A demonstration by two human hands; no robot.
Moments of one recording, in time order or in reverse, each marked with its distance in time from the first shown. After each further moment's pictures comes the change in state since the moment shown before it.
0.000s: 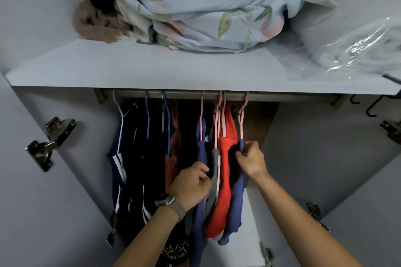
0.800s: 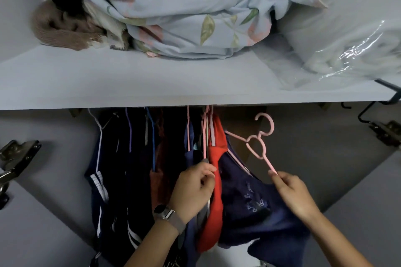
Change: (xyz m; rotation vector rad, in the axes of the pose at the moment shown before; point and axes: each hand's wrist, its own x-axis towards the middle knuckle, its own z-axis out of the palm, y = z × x) left_hand 0.025 0.026 0.011 -0.192 0.140 0.245; right_hand -0.031 0.074 -0.082 0.065 -0.004 -0.085
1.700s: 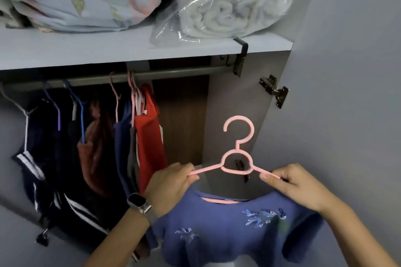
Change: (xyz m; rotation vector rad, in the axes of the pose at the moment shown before) left_hand -0.087 0.077 0.100 0.621 -0.214 0.489; right_hand -0.146 0.065 -0.190 -0.306 -0.236 -0.156
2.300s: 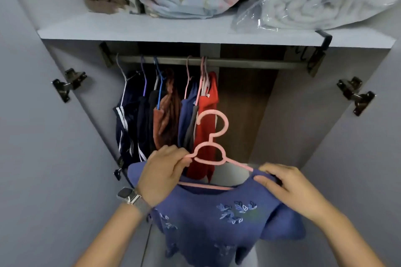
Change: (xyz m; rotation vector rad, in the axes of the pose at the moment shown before) left_hand -0.102 -0.004 -0.073 -0.085 0.200 -0.406; right_hand 0.034 -0.046 0.071 0.099 -0.090 -0.479
